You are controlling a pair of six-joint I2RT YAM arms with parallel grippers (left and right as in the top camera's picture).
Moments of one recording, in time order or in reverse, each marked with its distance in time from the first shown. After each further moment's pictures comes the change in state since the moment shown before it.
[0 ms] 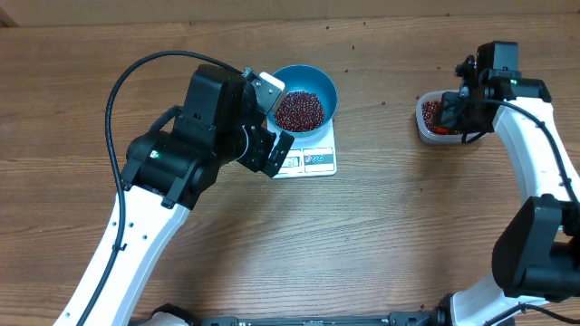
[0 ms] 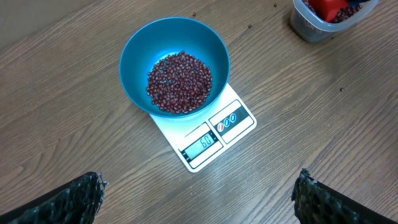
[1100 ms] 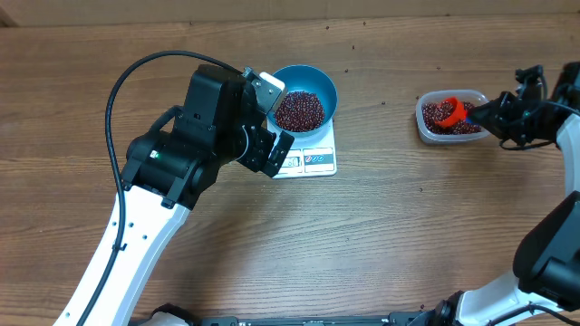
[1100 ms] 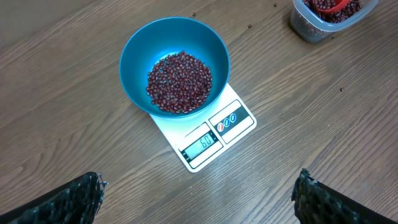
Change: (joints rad) left arm 0.000 0.000 0.000 0.000 0.000 0.000; right arm -0.339 0.013 -0.005 -0.004 -0.571 0.003
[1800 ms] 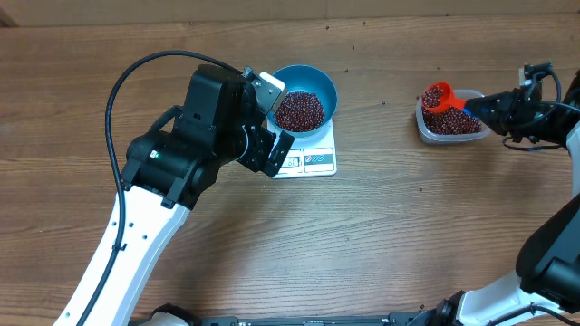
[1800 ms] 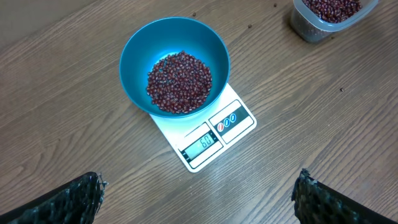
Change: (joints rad) left arm 0.000 0.000 0.000 0.000 0.000 0.000; right arm -0.034 0.000 0.000 -0.011 -0.313 -0.046
